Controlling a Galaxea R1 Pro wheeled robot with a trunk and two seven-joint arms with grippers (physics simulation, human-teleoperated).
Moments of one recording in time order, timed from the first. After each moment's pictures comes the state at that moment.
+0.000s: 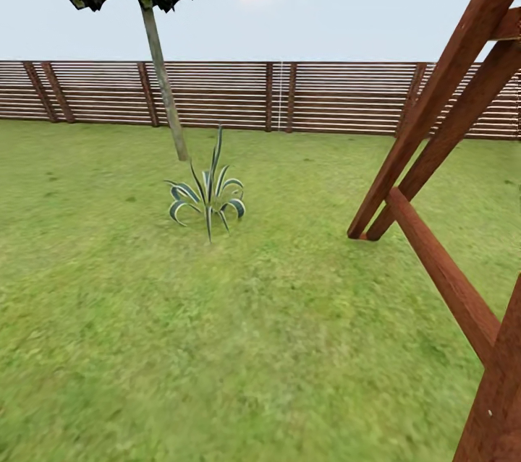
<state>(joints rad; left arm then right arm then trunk) -0.21 0.04 0.24 -0.33 0.00 -0.11 0.07 -0.19 0.15 0.05 -0.27 0.02 0.05 -0.08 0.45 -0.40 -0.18</state>
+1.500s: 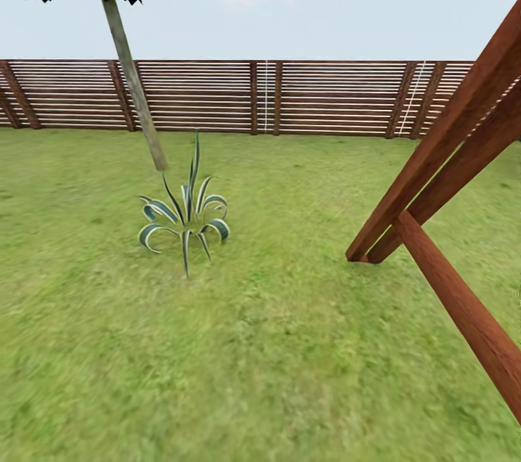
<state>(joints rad) -0.21 0.04 0.24 -0.33 0.00 -0.11 0.07 -0.19 0.15 0.05 -0.27 0.02 0.05 -0.08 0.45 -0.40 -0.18</state>
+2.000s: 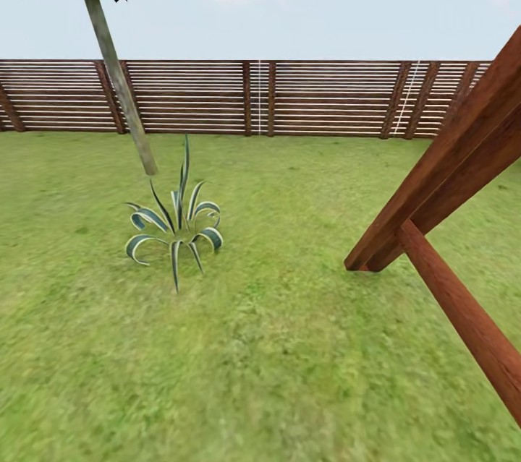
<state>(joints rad) -0.21 0.04 0.24 -0.33 0.00 -0.11 0.07 -0.19 0.15 0.05 -0.27 0.02 0.05 -0.08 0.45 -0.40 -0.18</state>
